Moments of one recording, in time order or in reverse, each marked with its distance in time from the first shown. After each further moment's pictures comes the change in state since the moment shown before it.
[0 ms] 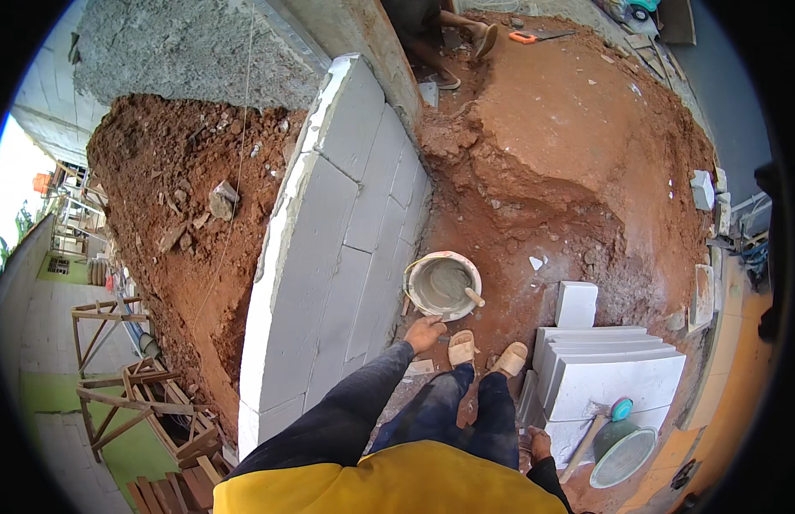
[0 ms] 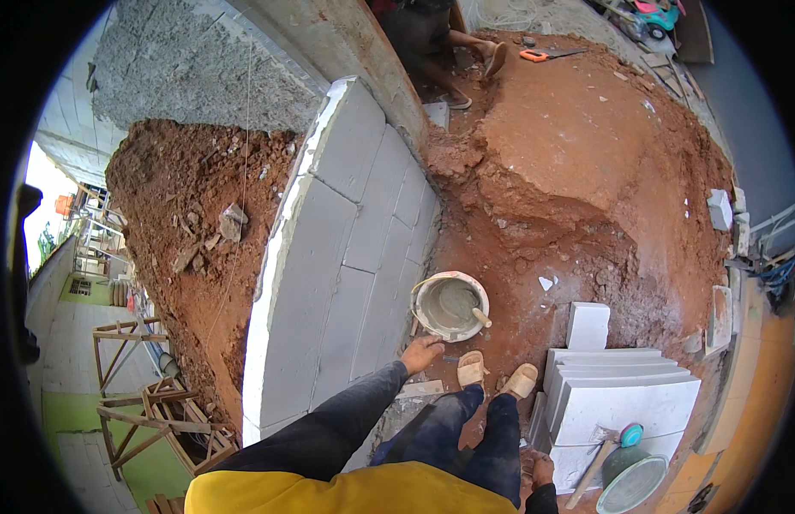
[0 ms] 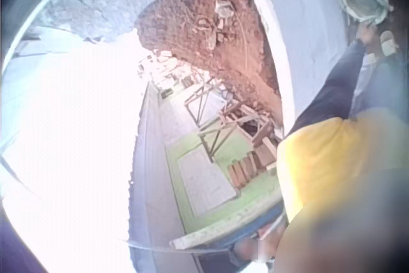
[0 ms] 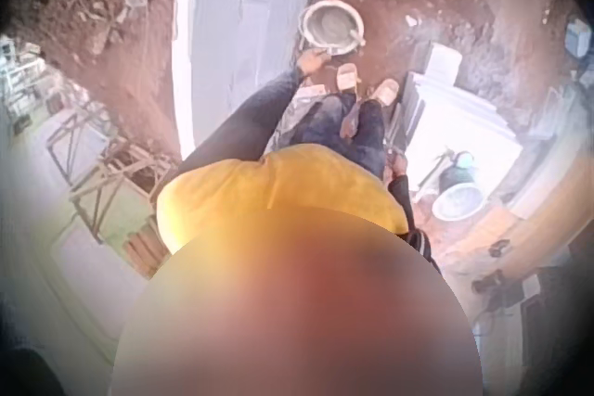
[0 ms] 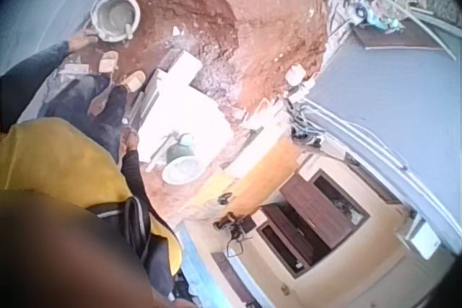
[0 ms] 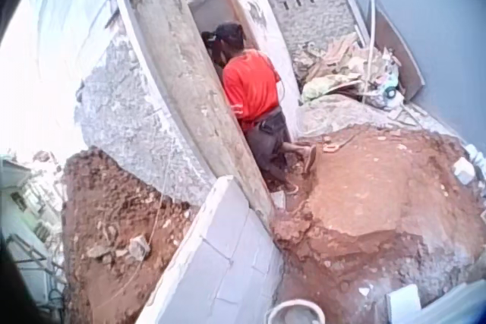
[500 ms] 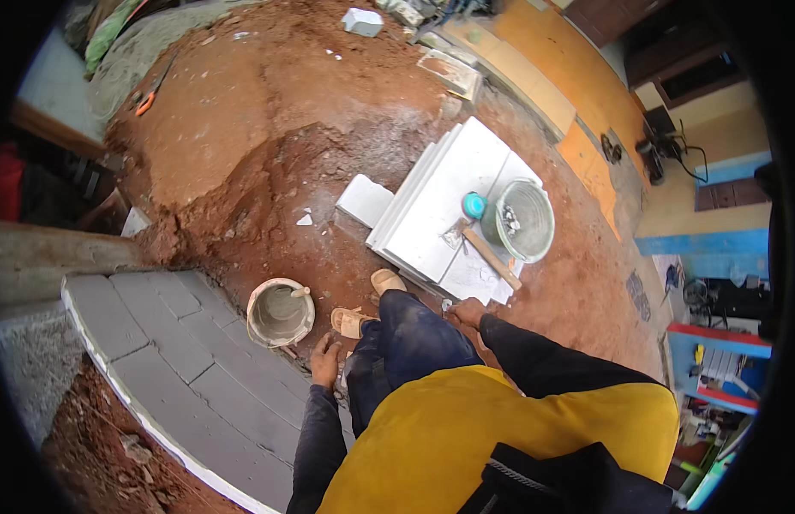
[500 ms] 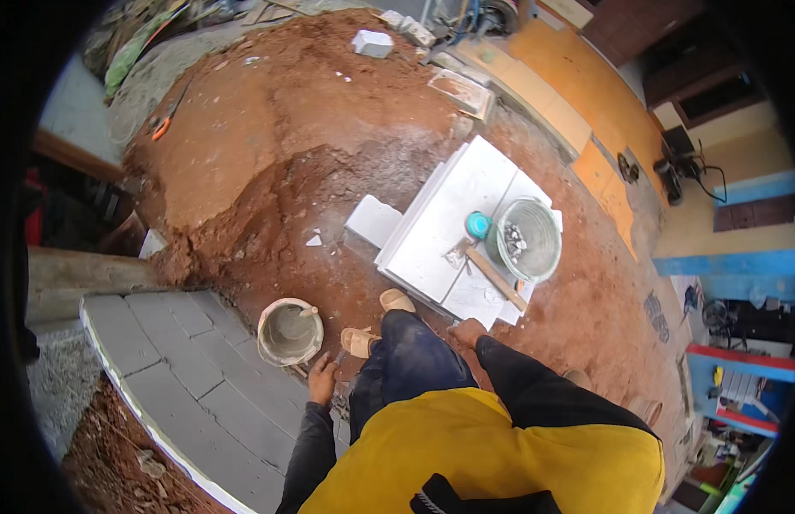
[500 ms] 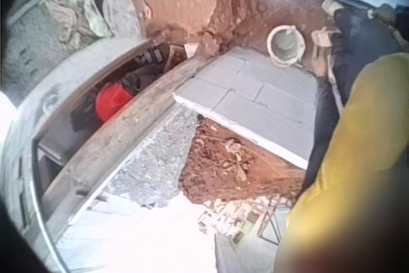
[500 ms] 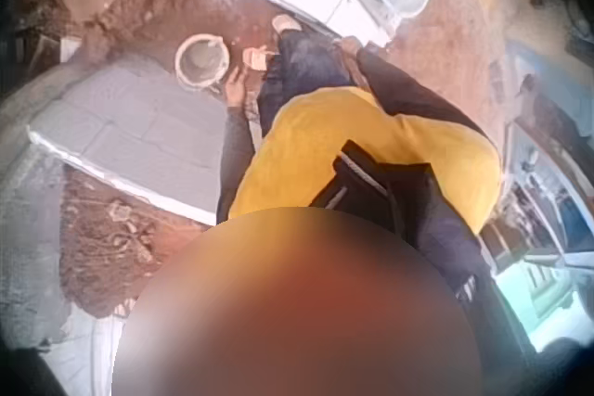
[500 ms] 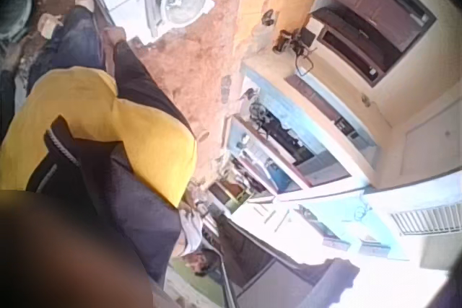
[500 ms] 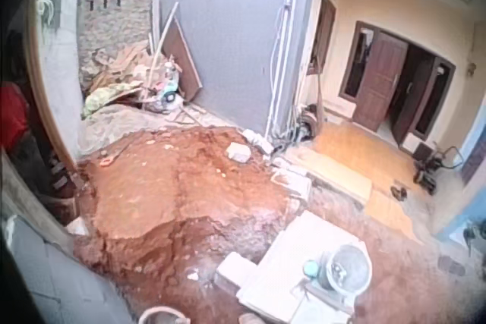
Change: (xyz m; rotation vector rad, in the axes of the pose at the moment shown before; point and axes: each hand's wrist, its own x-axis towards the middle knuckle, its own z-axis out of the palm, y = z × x) left_hand -0.068 0.030 0.080 0.023 -0.356 -0.043; right_hand -0.023 0.047 -0.023 -1.043 0.175 -0.414
